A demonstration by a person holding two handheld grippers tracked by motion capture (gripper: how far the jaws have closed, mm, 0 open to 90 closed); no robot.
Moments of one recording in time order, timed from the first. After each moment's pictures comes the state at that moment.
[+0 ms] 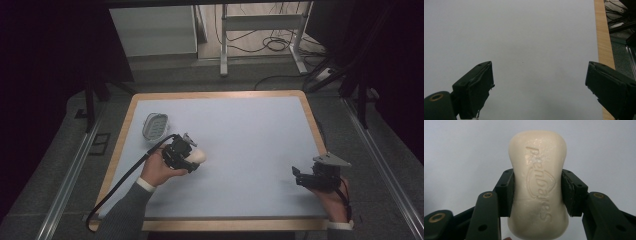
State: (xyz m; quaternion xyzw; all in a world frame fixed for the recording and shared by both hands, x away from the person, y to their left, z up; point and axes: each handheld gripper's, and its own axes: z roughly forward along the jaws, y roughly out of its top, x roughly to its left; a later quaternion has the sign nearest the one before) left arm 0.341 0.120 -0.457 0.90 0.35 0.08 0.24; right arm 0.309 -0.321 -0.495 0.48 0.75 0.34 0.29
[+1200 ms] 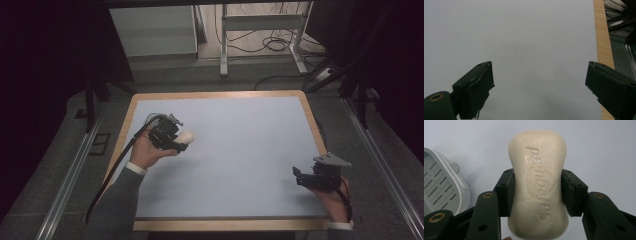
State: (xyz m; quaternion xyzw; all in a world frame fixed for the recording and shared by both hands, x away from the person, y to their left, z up) left arm 0.375 0.157 -0.425 0.88 0.39 0.11 0.25; right arm 0.309 -0.322 -0.496 0.49 0.75 0.34 0.29
